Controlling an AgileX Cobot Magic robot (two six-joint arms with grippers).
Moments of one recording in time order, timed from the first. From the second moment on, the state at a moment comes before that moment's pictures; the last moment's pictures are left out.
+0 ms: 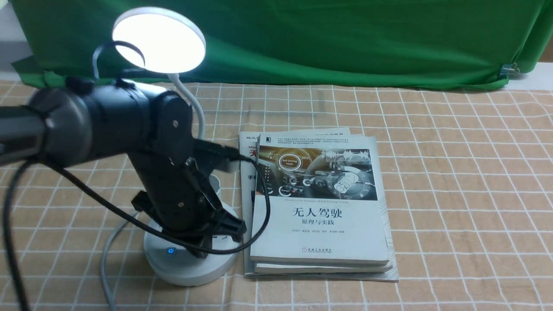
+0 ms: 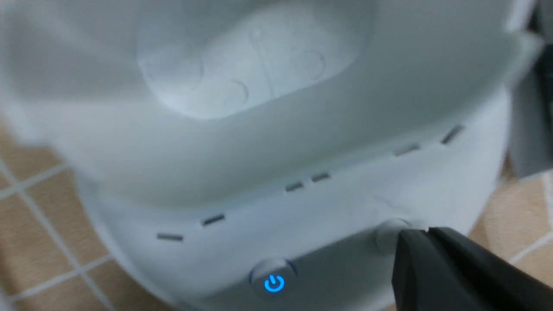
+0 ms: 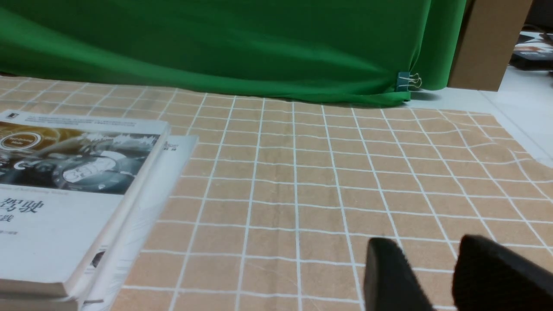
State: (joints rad) right arm 0.06 0.00 0.01 -0.15 0.24 0.10; left arm -0.43 1.73 -1.17 -0.15 0.93 0.14
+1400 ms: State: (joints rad) right arm 0.06 0.00 0.01 -0.15 0.24 0.10; left arm -0.43 1.66 -1.15 -0.16 0.92 0.14
